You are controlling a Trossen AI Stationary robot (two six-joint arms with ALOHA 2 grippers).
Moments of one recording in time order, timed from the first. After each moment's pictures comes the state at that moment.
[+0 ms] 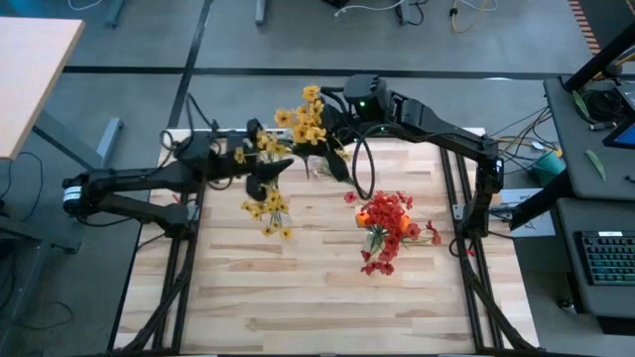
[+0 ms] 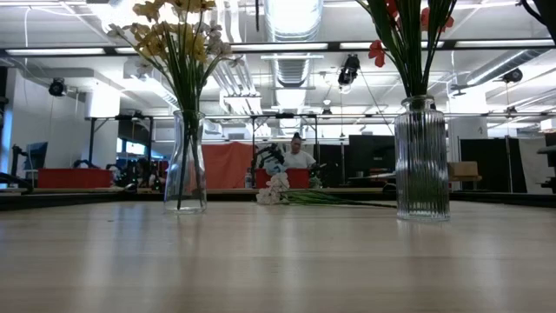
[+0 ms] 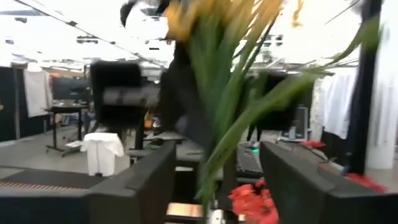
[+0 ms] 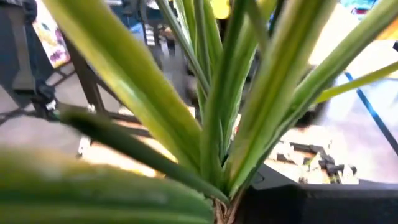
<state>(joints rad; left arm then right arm) 0.19 1.05 0.85 0.49 0.09 -0.06 -0.25 1.85 2.17 -0.64 -0.48 -0.18</state>
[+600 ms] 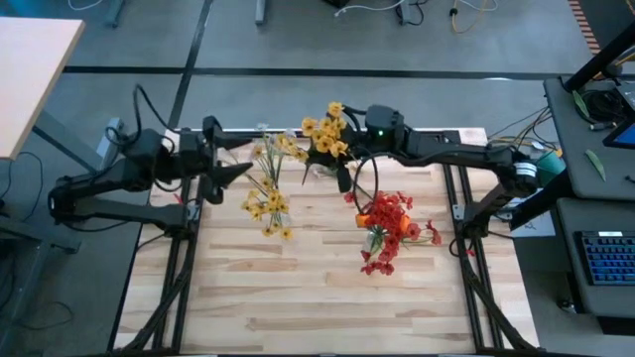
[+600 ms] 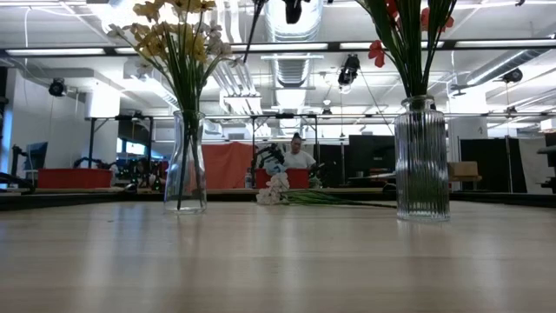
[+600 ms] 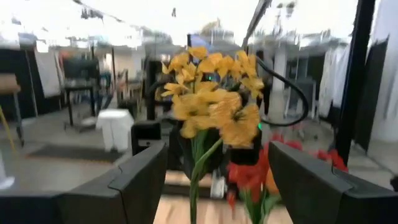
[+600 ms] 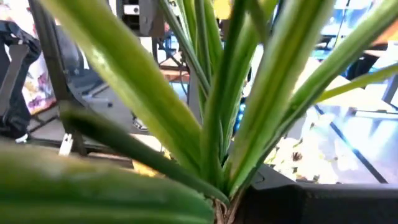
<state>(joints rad) 0.13 0.76 0.98 -0.06 0.00 -0.01 -0.27 1.61 1.43 0.12 -0.43 -0.07</state>
